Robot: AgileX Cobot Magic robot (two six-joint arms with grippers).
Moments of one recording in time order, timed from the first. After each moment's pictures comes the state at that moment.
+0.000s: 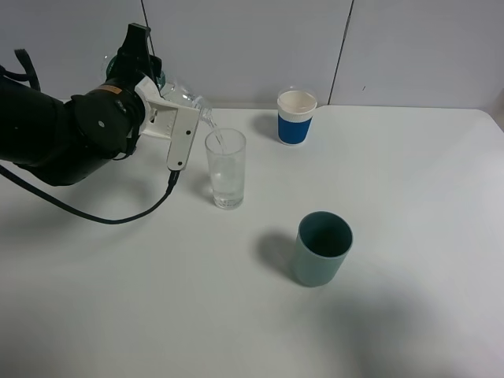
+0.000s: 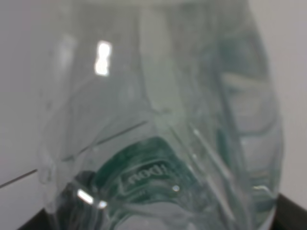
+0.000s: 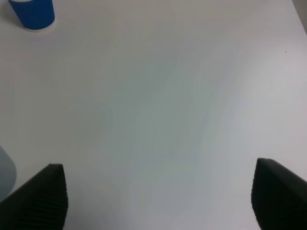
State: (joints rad) left arm -0.65 1.74 -0.77 -0.97 -0.92 2.43; right arm -0.03 -0.01 -0.50 0.04 1.07 -0.10
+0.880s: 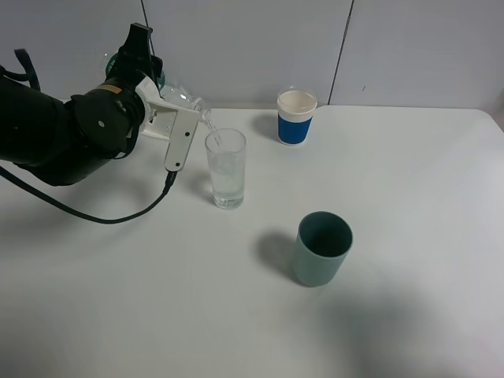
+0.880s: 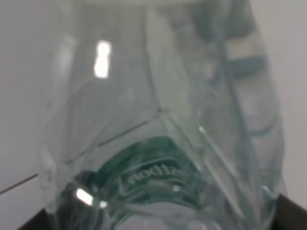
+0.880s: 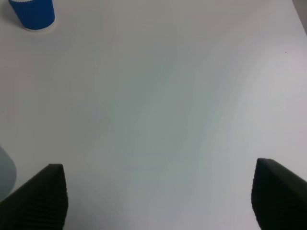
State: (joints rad) left arm -0.65 1.74 -0.77 -0.97 -0.93 2.47; right arm -0.03 -0.01 -0.50 0.04 1.07 -0.10
